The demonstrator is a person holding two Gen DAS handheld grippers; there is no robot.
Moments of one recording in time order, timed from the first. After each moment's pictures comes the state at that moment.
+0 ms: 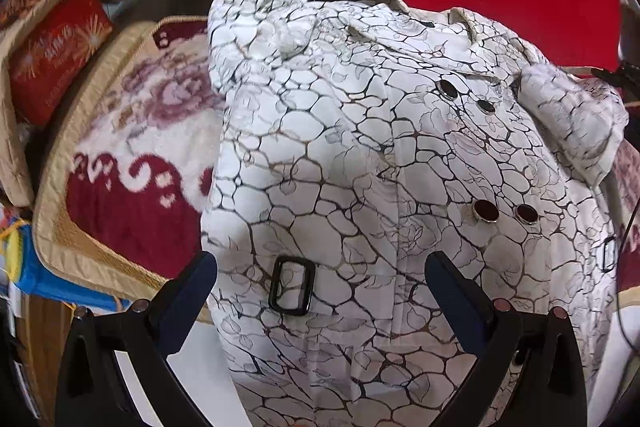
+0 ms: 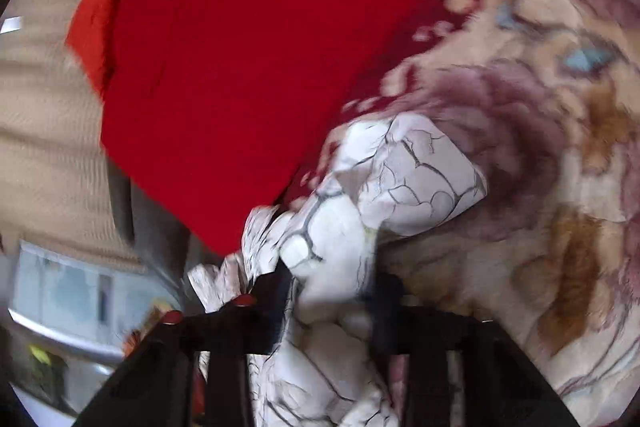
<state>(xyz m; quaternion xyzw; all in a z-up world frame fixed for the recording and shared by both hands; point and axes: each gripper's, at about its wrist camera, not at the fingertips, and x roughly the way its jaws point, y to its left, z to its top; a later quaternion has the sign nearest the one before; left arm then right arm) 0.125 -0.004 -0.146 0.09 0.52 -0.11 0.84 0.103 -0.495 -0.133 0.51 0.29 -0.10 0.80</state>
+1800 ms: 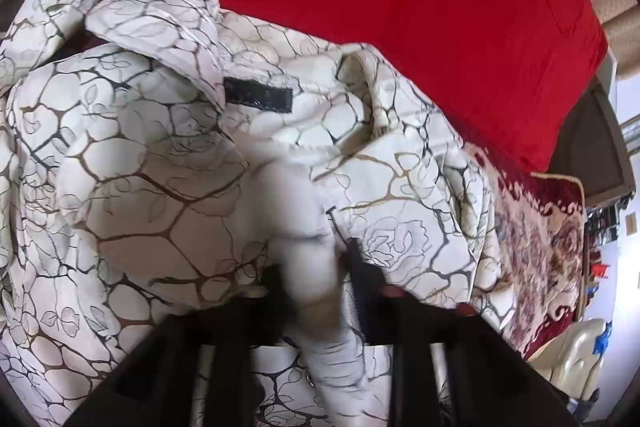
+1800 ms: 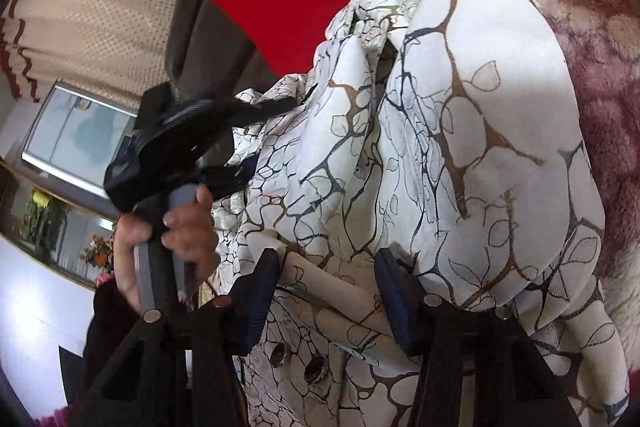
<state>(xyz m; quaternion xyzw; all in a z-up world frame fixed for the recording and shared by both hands) 0.330 -0.184 -0.175 -0.04 0.60 -0.30 0.74 0.085 -0.329 -0.212 0.45 0.36 0.09 0.81</state>
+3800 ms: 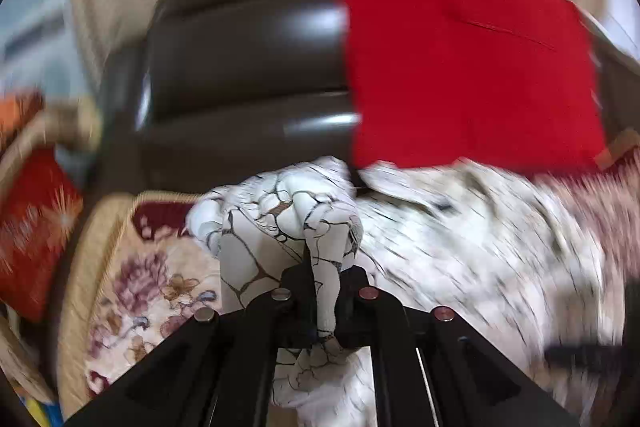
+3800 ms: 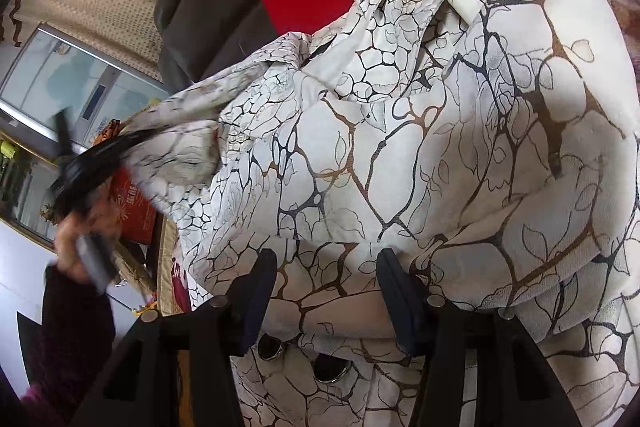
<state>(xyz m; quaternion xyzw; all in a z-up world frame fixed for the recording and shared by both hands) 0.248 -0.019 -0.059 0.16 0.31 -0.22 0.91 0.110 -0.281 -0.200 0.37 0.42 0.07 0.83</state>
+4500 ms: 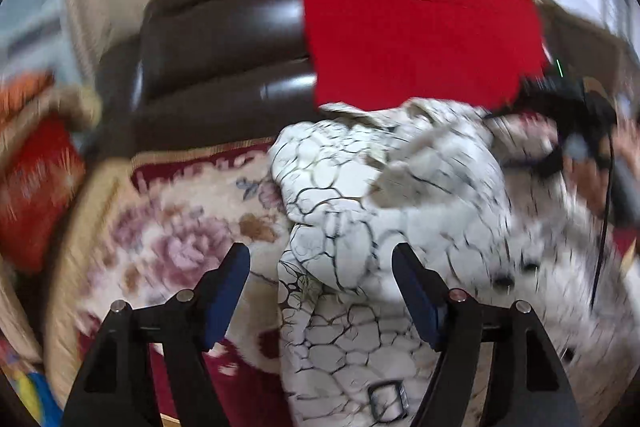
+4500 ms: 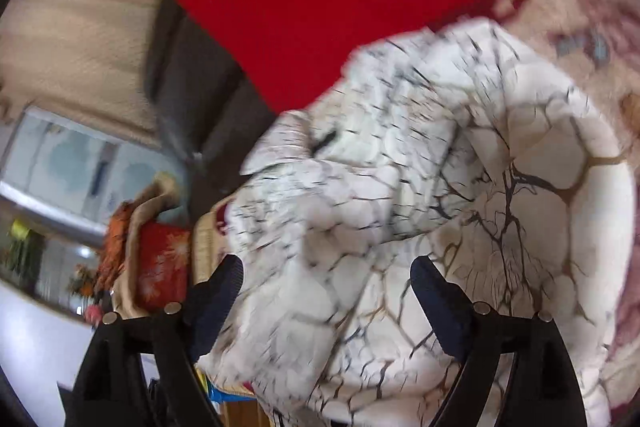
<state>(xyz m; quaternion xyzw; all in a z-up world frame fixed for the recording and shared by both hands) 0.160 0.043 -0.111 0.13 0.33 -0.25 0.90 0.173 -0.337 -0.173 0.49 0.39 0.02 0.78</state>
